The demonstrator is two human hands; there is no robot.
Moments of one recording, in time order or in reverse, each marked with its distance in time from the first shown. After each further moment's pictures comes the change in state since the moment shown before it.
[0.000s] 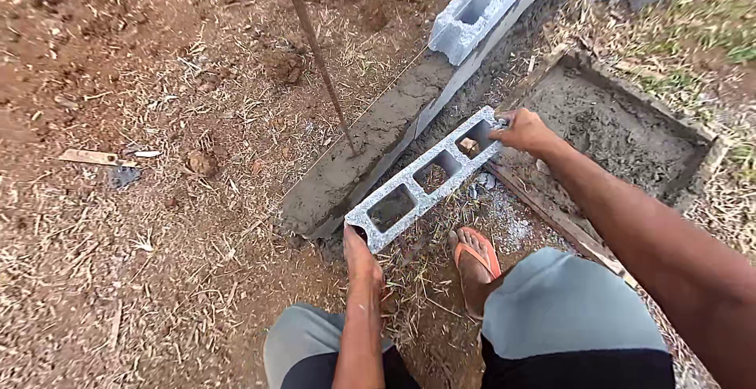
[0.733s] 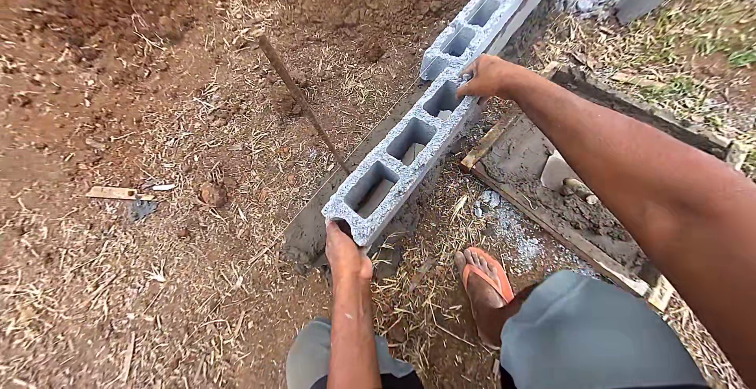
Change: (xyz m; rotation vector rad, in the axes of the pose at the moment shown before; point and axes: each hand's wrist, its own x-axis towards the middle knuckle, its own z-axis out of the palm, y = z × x) left_hand -0.004 0.080 0.042 -0.096 0.044 0.008; right_hand 0.093 -0.101 -0.068 0.070 -0.092 -0.102
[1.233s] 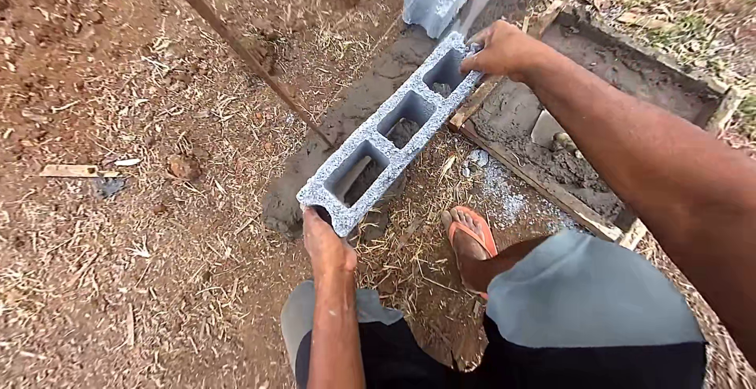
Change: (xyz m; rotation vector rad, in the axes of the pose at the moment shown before) left_hand -0.024 -0.018 -0.029 0.100 -0.037 0.120; right_hand -0.054 0.045 0.024 0.106 0.047 0.029
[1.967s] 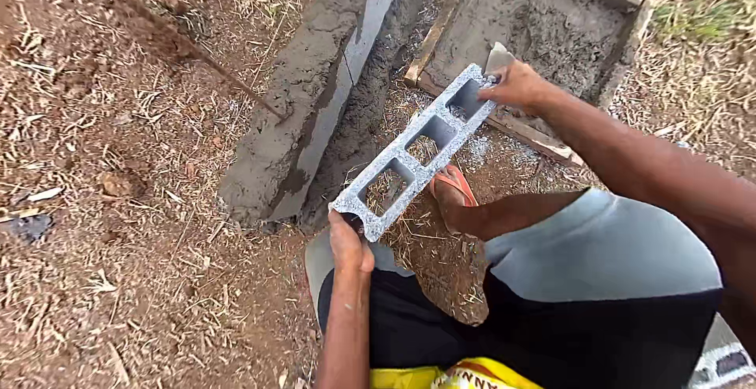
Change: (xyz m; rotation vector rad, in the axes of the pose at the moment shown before) left_hand -0.047 -0.057 -0.039 0.127 -0.284 -0.270; right_hand -0.188 0.037 0.000 -0.166 -0.220 0.608
